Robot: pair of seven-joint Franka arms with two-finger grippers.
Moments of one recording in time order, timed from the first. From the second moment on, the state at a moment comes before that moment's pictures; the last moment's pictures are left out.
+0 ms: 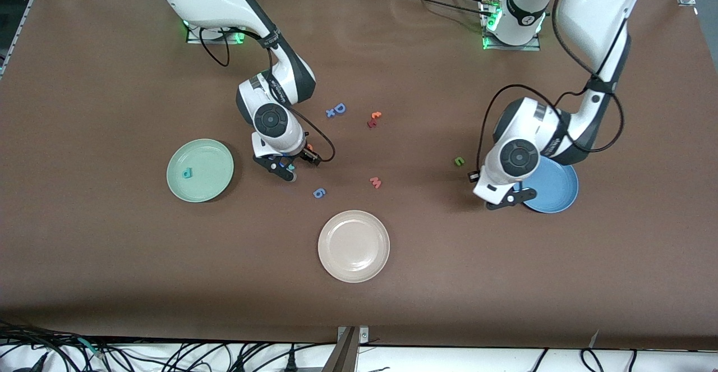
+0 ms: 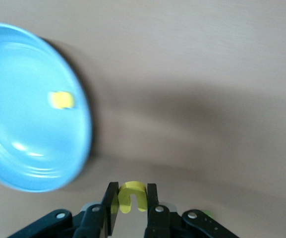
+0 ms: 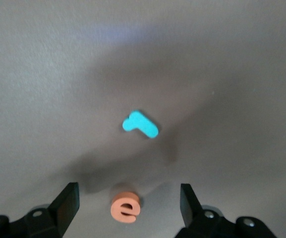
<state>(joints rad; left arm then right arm) -0.08 0.52 -0.20 -1.81 0.23 2.01 -0.68 0.55 0.60 0.06 -1.88 0.08 2.35 1.09</state>
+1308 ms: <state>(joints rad) 0.13 0.52 -0.42 -1.84 0.19 1.98 -0.64 0.55 0.58 0.09 -1.91 0.08 2.37 1.12</state>
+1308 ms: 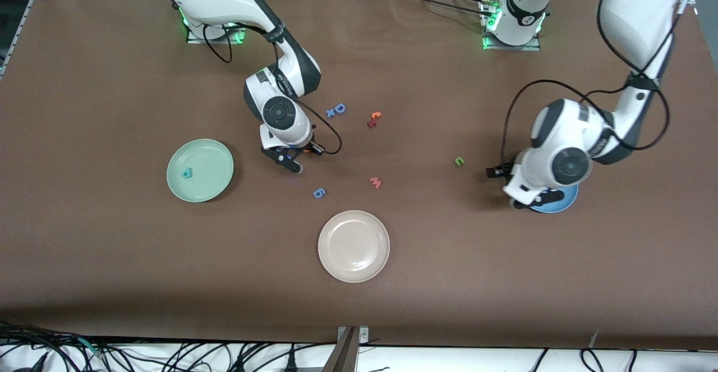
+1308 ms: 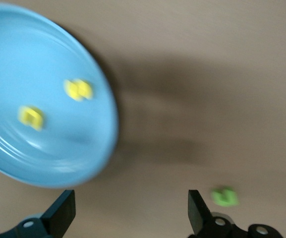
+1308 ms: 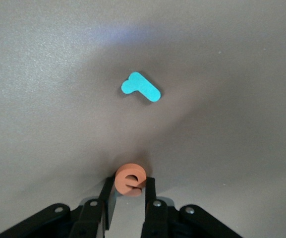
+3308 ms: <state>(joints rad) 0.08 0.47 -0.42 -1.93 0.19 2.03 -0.77 0.40 0.57 -0.29 -1.79 0.08 2.06 0.31</state>
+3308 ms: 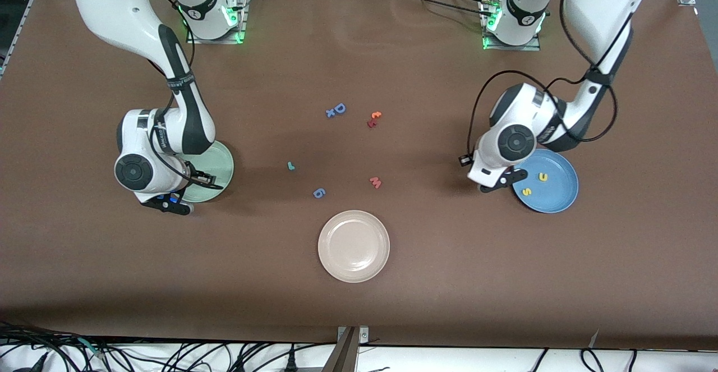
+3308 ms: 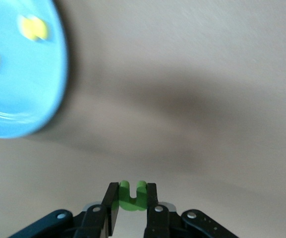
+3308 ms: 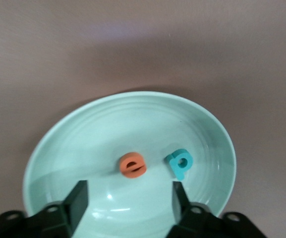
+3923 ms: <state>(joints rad) 0.36 0.47 -0.41 -1.92 0.19 1.99 -0.29 0.43 0.44 -0.07 -1.76 0.09 1.98 0.53</state>
